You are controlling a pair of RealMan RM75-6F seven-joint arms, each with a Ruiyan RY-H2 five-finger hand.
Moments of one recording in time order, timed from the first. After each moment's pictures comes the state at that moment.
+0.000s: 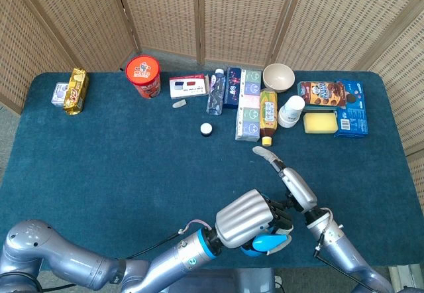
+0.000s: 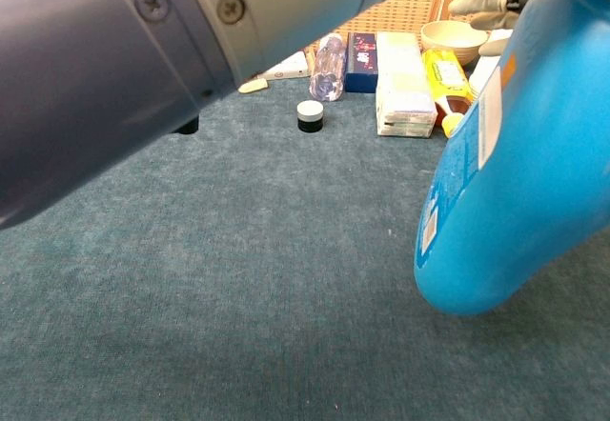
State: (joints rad) left arm -1.03 -1.83 -0.35 -1.96 1.36 1.10 0.24; right arm 0.48 -1.24 0.11 -1.86 -1.51 1.17 0.60
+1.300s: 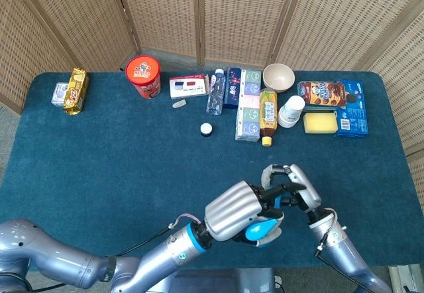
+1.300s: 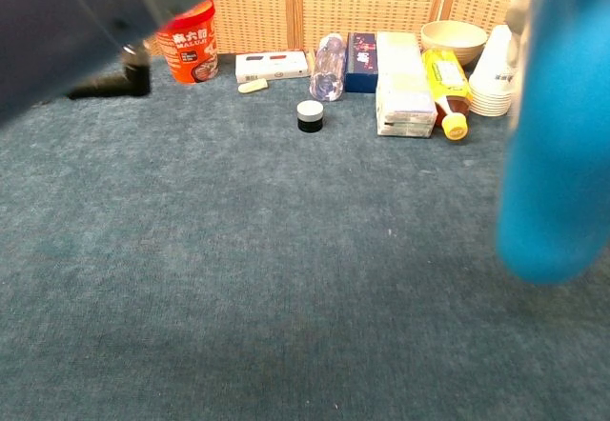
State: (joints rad) left arm -0.99 -1.74 -0.36 -2.03 1.36 1.11 0.24; right arm 0.45 -1.22 0.14 -1.91 -1.45 1.22 0.61
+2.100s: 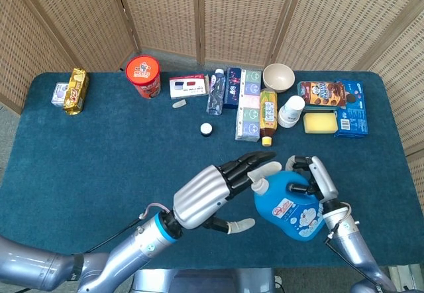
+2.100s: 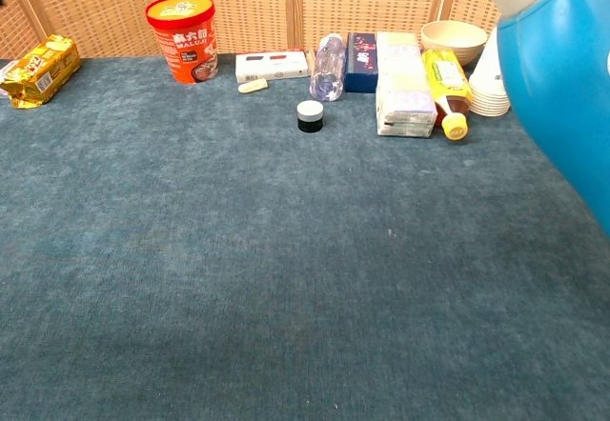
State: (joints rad) left arm -0.91 -1.50 -0.36 -2.18 1.34 1.13 0.20; right arm 0.41 -1.24 0.18 -1.82 -1.34 1.20 0.61
